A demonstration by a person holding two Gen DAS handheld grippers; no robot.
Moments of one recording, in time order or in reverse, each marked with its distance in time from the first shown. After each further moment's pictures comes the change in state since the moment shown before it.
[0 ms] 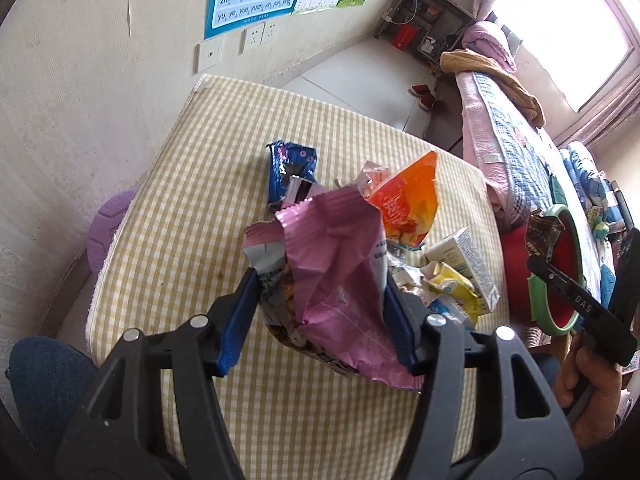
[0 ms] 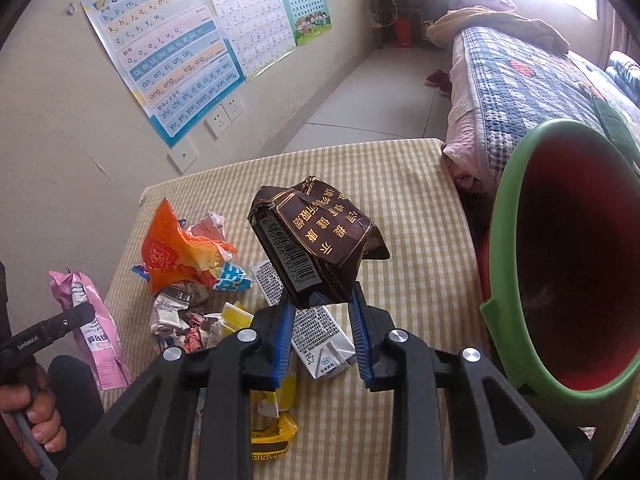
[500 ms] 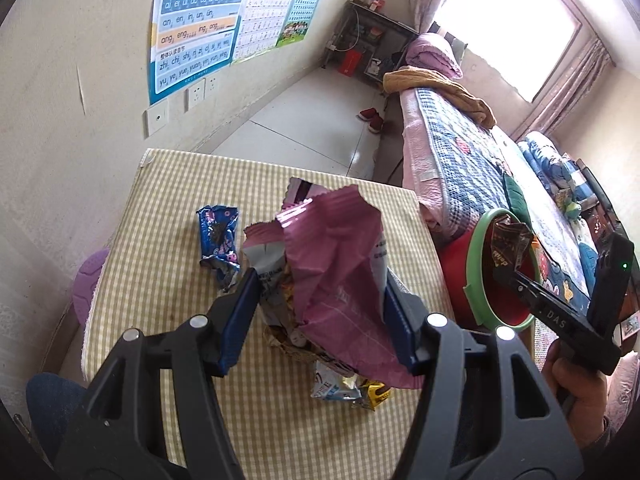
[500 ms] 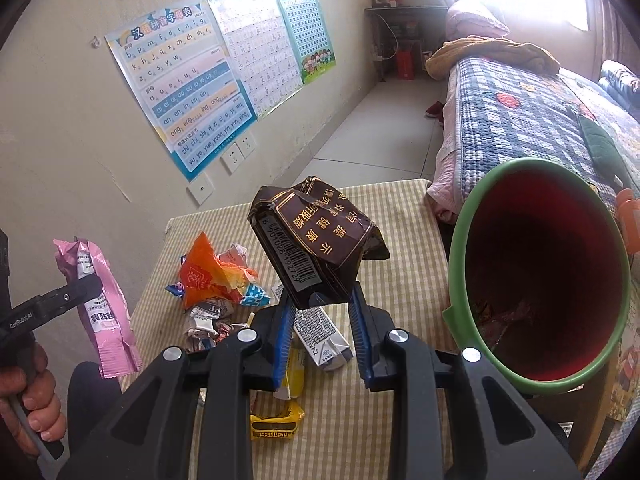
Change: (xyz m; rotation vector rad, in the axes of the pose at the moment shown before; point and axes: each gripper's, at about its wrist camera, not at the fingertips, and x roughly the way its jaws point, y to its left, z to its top) left arm -0.049 -0.075 0.017 0.142 -0.108 -0.100; right arm -0.072 -0.012 0.002 0.006 -0.124 0.030
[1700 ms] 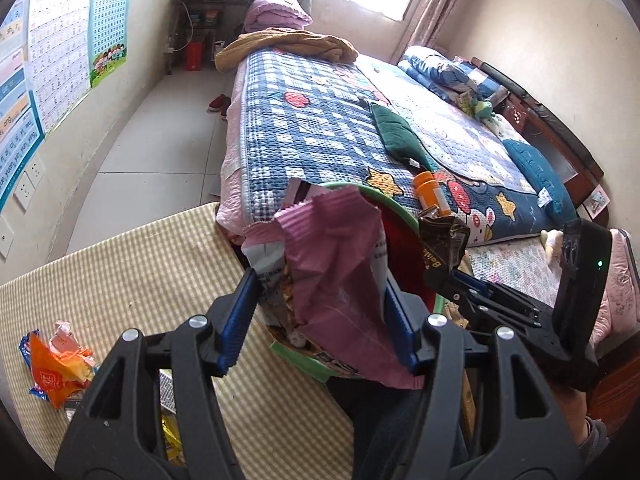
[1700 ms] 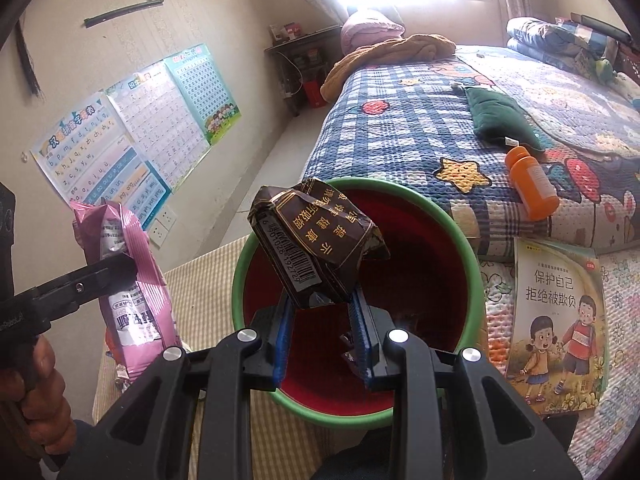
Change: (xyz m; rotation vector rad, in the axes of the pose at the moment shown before) left arm 0.104 -0.274 0.019 0.432 0.099 -0.280; right arm -0.070 -0.197 -0.006 0.260 -0.140 -0.137
